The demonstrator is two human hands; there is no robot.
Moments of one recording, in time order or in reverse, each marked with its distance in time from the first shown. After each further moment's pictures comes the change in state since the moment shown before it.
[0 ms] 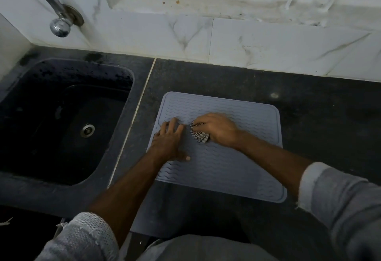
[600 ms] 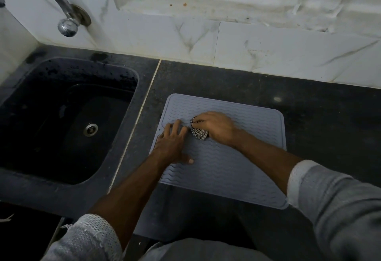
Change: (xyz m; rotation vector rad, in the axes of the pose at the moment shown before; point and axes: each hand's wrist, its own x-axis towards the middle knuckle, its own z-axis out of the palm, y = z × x) left_hand 0.003 -0.003 0.005 -0.024 0.009 0.016; right_hand 0.023 0.002 -0.003 -0.057 -0.070 0.018
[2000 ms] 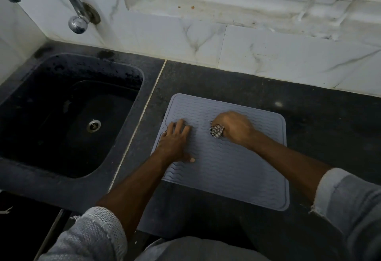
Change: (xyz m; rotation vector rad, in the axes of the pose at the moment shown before) left_hand -0.010 0.004 -0.008 -0.016 0.011 0.015; right_hand -0.028 0.002 -0.032 0.117 -0.059 0.290
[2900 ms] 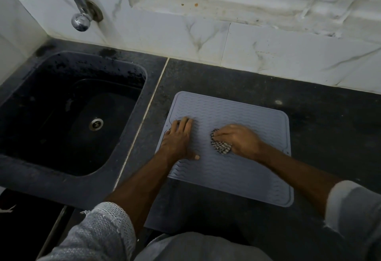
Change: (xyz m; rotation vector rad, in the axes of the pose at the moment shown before) left_hand -0.005 0.000 -0.001 -0.066 0.054 0.013; right_hand -0.034 0.012 0.037 -0.046 0.087 -0.343
